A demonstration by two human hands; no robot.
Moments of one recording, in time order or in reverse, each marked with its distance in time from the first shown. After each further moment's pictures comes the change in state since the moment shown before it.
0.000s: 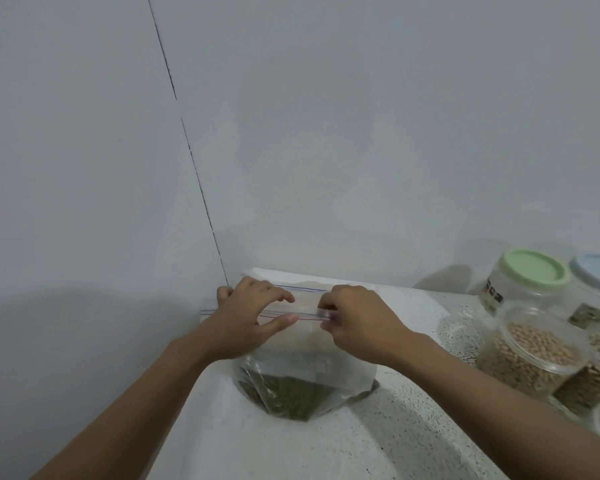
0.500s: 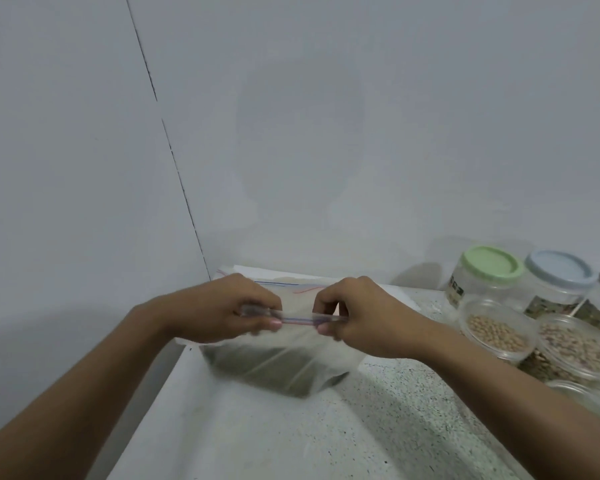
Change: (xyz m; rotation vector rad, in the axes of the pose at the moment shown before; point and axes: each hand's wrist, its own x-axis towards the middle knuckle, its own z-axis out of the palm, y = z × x) left_hand -0.014 0.067 -0.062 -0.141 -0.265 0.341; right_hand -0.051 0.020 -0.054 0.242 -0.077 -0.086
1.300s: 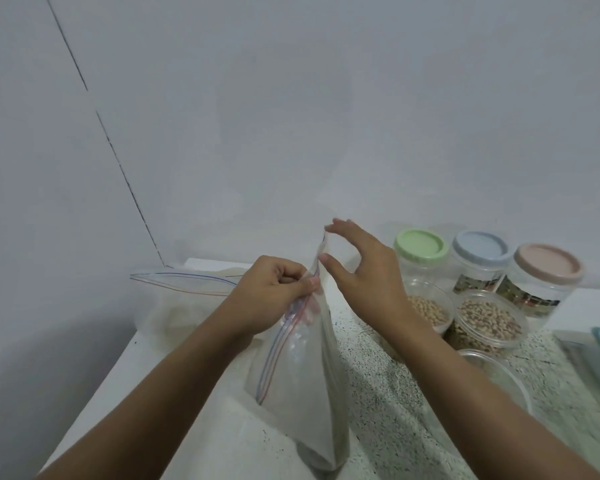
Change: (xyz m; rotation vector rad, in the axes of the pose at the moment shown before) left_hand 0.098 0.115 0.073 -0.809 0.453 -0.247; right_hand -0.043 0.075 -0.027 0.204 0.681 0.054
